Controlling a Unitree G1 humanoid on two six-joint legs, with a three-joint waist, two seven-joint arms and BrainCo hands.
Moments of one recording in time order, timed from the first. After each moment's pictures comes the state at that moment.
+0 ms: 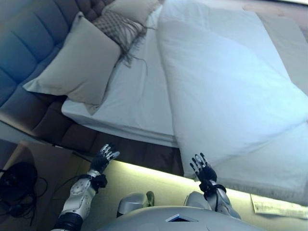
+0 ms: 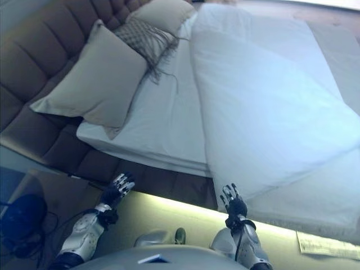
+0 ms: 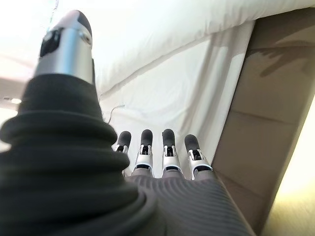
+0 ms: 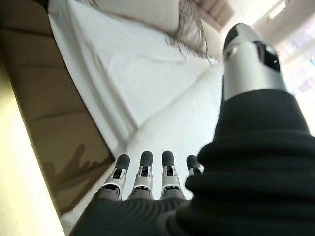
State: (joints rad) left arm 0.20 0.39 -0.18 0.45 -0.60 -0.14 -0.21; right arm 0.27 -0.22 0.22 0.52 0.93 -0.15 0.08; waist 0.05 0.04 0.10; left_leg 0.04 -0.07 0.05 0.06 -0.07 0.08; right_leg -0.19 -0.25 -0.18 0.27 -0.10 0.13
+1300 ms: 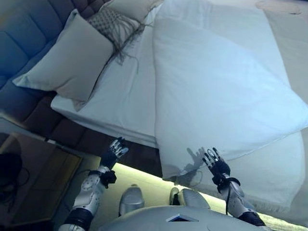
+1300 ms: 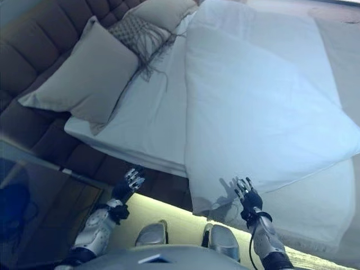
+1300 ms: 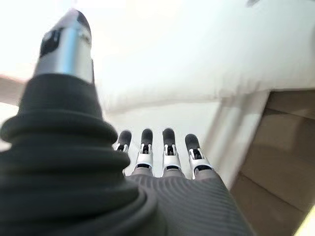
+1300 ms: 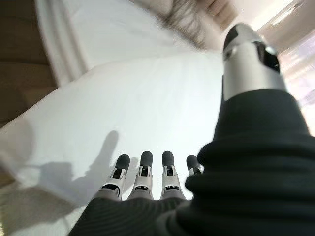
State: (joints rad) left arm 0.18 0.33 -0.21 0.46 -0.61 -0.14 -0.24; right arm 0.20 -0.32 0.17 0.55 0.96 -0.10 0.08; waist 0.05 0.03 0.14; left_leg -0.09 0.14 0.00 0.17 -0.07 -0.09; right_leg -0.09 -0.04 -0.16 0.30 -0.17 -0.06
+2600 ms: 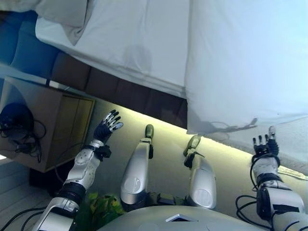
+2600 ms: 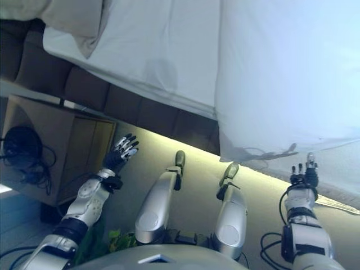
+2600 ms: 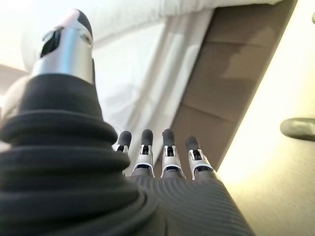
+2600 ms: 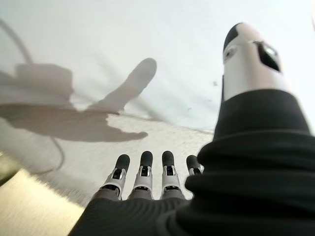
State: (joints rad) left arm -0.06 0.48 -0.29 0.45 -0.73 -0.22 -0.18; right arm -0.36 -0.55 -0.25 1.22 1.37 -0.20 0.08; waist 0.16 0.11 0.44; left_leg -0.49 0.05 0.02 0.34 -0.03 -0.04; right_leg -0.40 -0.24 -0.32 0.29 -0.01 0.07
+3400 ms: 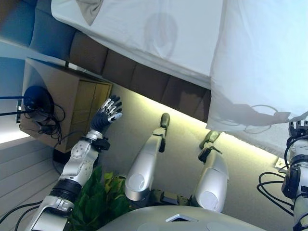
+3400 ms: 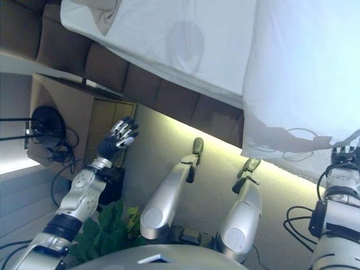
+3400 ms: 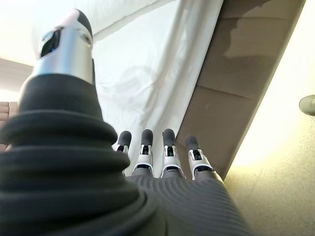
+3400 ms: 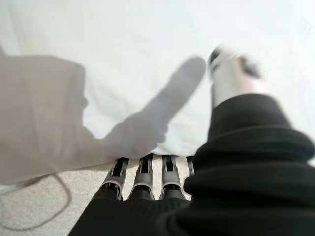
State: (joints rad) left arm -0.07 0.53 -0.28 0.25 -0.78 -0.23 -0.17; right arm -0.53 -0.77 -0.31 1.32 1.44 -0.07 0.09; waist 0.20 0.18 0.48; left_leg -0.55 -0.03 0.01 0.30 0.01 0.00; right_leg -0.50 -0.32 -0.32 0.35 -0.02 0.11
